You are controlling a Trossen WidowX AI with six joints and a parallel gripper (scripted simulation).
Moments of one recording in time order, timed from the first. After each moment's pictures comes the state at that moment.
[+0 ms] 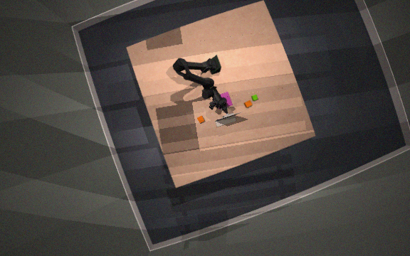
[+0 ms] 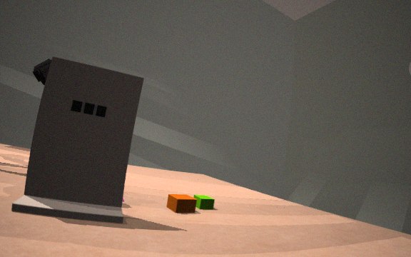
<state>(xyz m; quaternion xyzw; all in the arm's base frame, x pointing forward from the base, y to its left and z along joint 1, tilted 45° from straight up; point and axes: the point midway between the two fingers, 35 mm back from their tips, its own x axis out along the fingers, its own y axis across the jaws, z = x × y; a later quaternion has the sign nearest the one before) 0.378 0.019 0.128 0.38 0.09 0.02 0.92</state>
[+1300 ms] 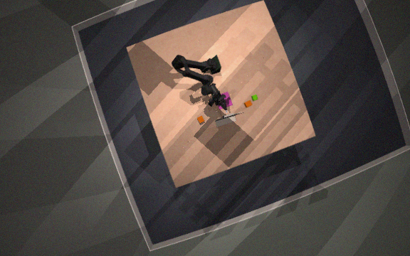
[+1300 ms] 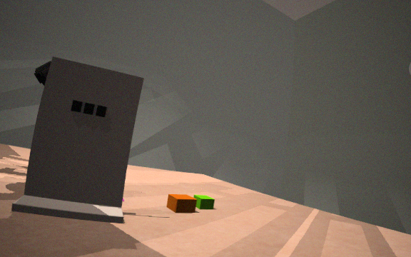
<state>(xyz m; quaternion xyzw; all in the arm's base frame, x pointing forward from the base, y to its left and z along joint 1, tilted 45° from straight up) 0.354 0.022 0.125 0.38 0.09 0.02 0.92</state>
